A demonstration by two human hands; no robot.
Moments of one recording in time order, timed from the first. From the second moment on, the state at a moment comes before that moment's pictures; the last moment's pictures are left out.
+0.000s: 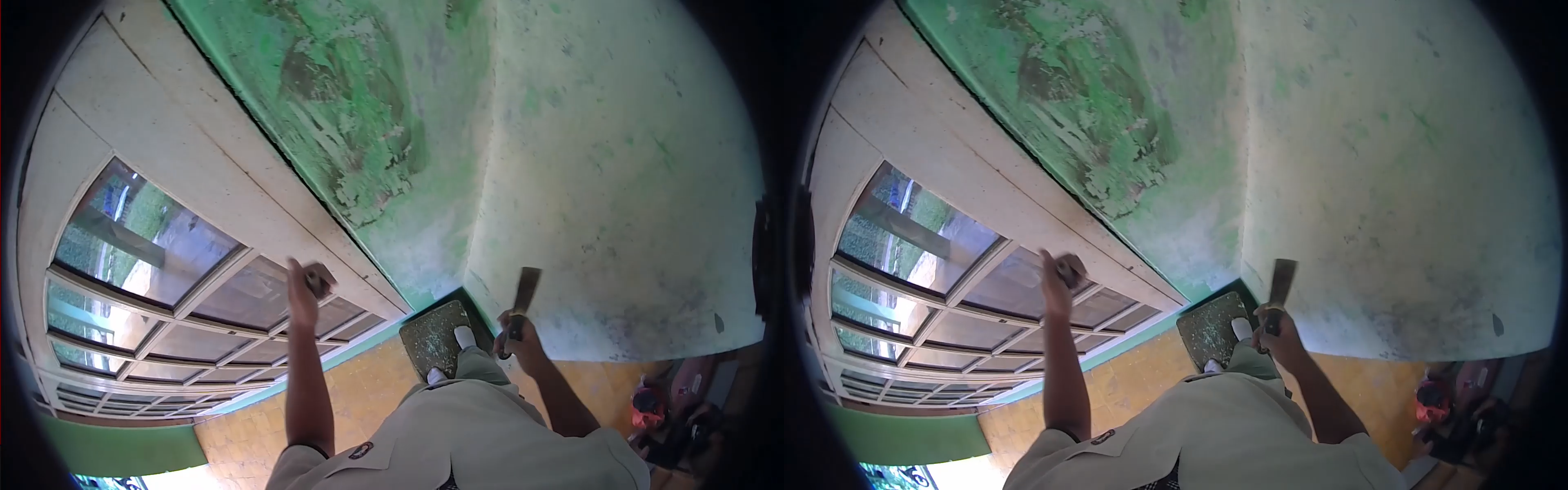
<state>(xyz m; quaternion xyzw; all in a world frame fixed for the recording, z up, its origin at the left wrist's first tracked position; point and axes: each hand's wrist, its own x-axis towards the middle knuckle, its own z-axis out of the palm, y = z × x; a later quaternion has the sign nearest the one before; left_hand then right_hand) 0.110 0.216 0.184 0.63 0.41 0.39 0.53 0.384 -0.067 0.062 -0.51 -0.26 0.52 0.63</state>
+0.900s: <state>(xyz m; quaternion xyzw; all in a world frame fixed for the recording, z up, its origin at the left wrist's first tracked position) 0.128 0.267 0.225 0.60 0.44 0.55 0.38 0.398 0.166 0.134 -0.57 -0.34 0.41 0.62</state>
